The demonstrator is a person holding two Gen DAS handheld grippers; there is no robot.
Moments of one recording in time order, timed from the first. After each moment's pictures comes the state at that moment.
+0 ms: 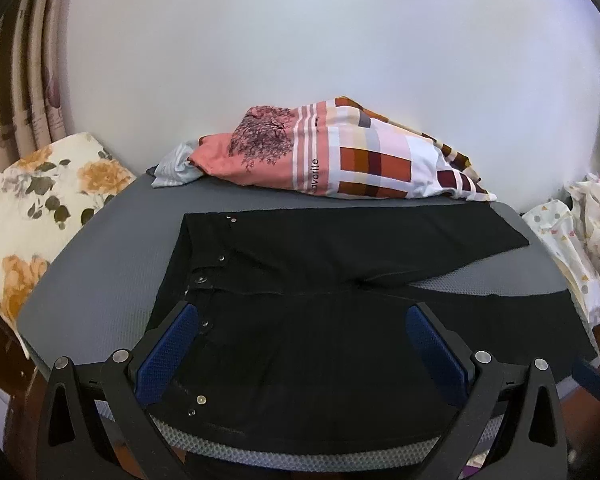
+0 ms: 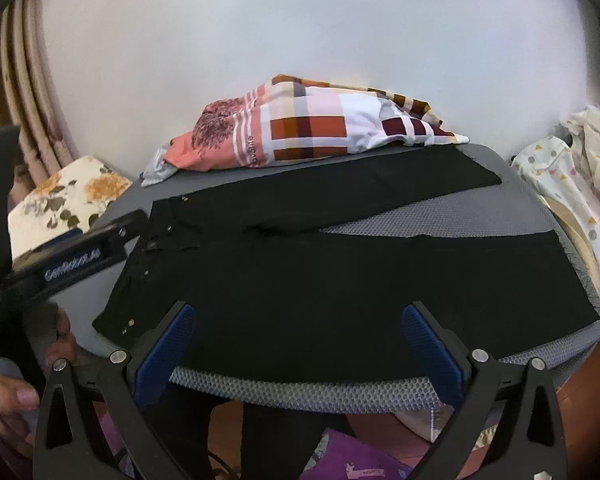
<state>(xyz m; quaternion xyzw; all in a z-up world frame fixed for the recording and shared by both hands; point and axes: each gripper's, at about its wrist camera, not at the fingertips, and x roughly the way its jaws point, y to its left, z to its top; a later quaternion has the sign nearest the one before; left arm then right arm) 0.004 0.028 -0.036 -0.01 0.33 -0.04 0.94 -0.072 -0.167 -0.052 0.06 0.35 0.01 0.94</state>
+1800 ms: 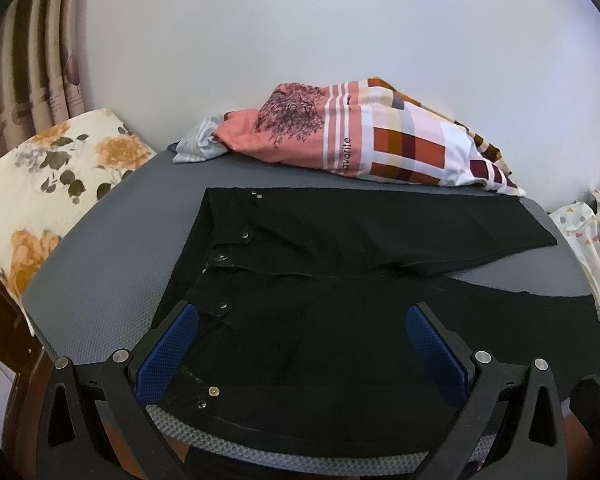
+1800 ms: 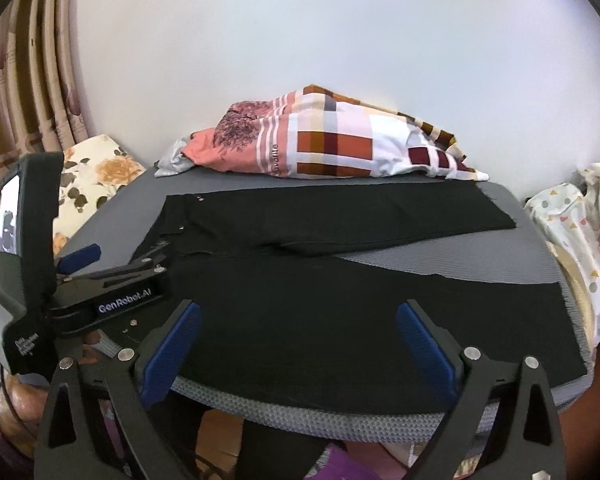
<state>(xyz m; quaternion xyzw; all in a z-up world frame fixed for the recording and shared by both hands) 0.022 0.043 -0.063 -0.02 0.35 0.00 0.94 -0.051 -0.143 -0.043 0.01 0.34 0.04 0.94</state>
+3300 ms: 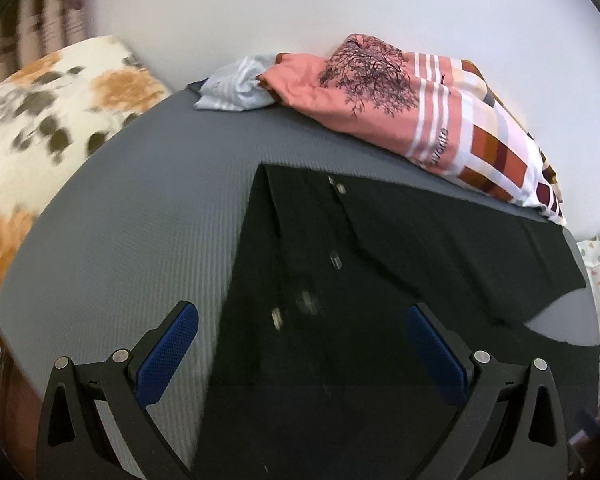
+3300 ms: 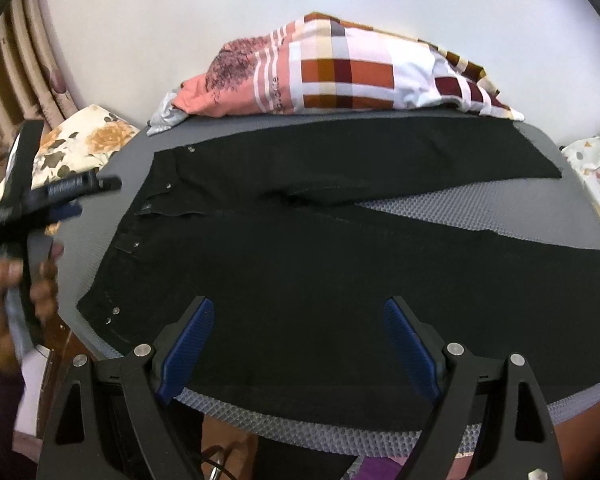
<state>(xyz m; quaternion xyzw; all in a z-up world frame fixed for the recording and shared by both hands) 0.166 0.178 -0.104 -0.09 0.44 0.00 0.89 0.019 -0.142 -0.103 0.04 0.44 0.06 0.90</state>
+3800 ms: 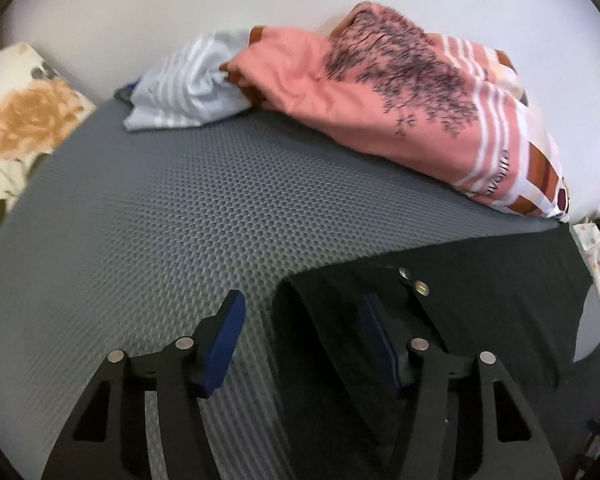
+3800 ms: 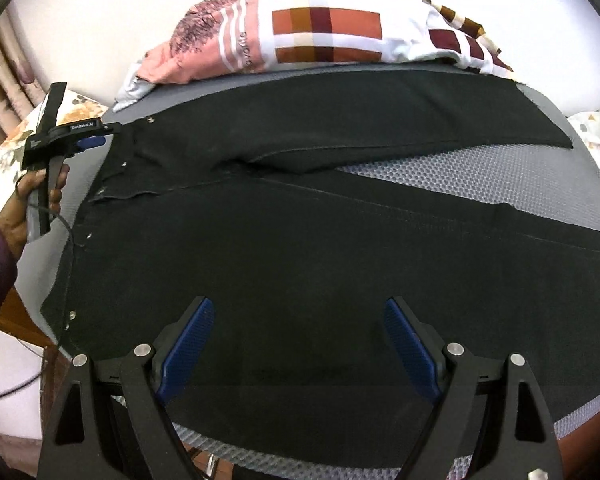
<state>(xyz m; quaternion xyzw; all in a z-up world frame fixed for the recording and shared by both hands) 0.337 0.232 -0.155 -0.05 0.46 -0.10 0.88 0.058 -0.154 -0.147 0.05 0.50 0.03 0.87</state>
